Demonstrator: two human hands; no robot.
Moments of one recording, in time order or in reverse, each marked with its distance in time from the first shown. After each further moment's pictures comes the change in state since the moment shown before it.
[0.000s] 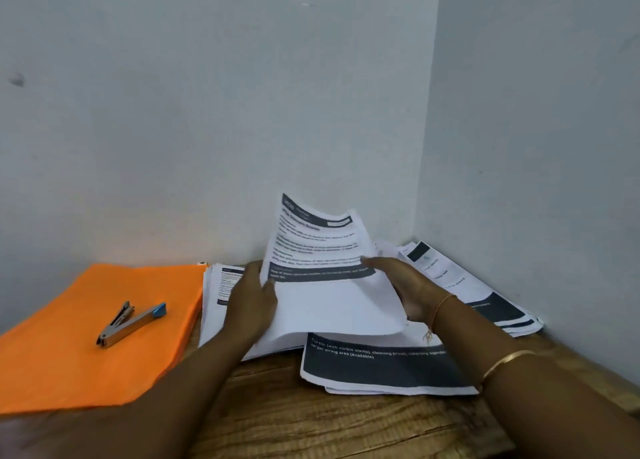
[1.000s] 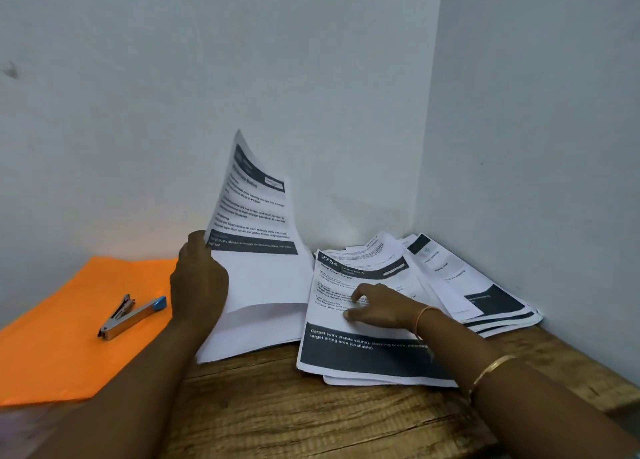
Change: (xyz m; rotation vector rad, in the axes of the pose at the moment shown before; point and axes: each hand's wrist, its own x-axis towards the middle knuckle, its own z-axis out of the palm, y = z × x) left_hand 0.029 -0.026 -0.045 0.310 0.410 0.150; right_hand 0.005 0.032 0.012 -1.156 -0.045 -0.061
